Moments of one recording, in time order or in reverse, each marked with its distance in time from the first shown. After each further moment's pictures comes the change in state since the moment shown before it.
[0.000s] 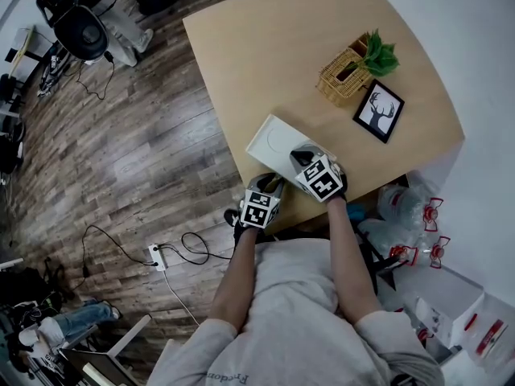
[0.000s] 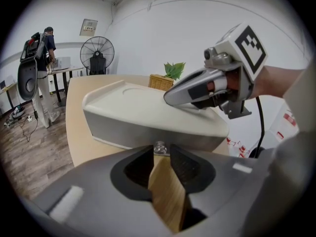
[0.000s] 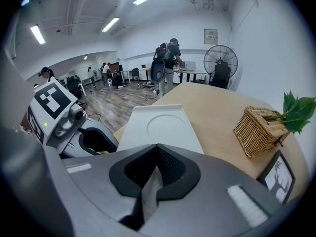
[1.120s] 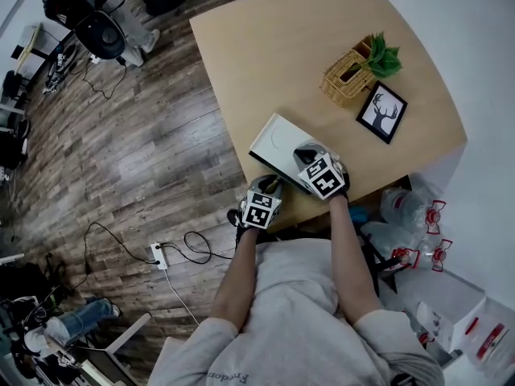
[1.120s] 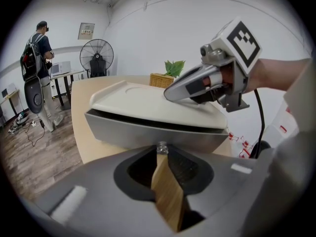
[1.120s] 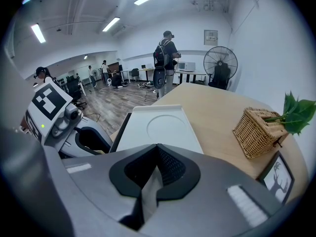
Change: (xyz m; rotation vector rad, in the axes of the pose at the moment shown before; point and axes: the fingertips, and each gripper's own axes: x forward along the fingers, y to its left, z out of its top) left arm -0.014 0.002 -0.008 0.016 0.026 0.036; right arm 0.001 0.000 0.002 -0.009 -0.006 -0.008
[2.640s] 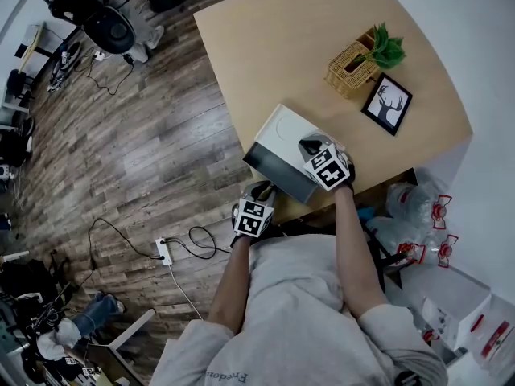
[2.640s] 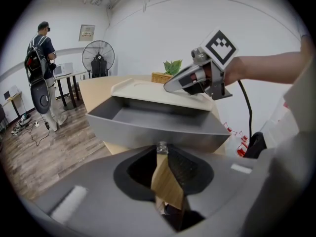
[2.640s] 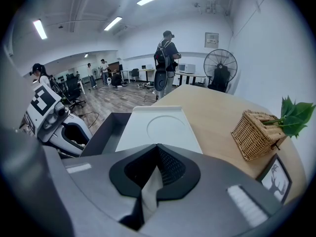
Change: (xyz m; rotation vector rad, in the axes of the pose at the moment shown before) left arm -0.038 0.006 -0.045 0.033 -0.012 0.023; right arm -0.002 -0.001 0.002 -0.028 -0.013 -0.024
